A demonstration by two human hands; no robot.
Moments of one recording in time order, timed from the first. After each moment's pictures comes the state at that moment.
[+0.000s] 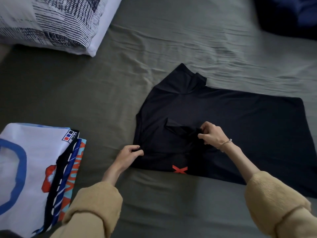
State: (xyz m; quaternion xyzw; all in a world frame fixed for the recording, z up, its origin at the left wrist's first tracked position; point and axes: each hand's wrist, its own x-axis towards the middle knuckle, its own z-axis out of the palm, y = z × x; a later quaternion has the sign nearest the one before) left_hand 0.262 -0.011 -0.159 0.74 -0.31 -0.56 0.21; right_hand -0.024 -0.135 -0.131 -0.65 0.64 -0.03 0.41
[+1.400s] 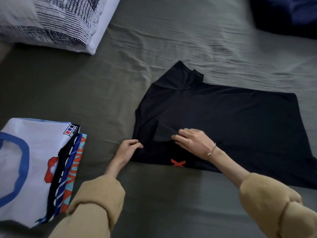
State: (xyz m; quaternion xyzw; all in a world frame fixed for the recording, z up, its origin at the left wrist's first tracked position) left_hand 0.261 -0.006 -0.169 0.75 -0.32 -0.53 0.25; right_hand 0.006 -0.090 -0.138 -0.96 0.23 -0.16 0.00
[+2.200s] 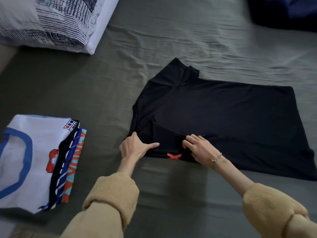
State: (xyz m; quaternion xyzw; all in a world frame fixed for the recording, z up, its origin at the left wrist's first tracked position) left_hand 0.206 -0.006 -0.127 0.86 -0.44 -0.26 -0.02; right_hand -0.035 -0.050 -0.151 -0.94 0.32 -0.05 0.08
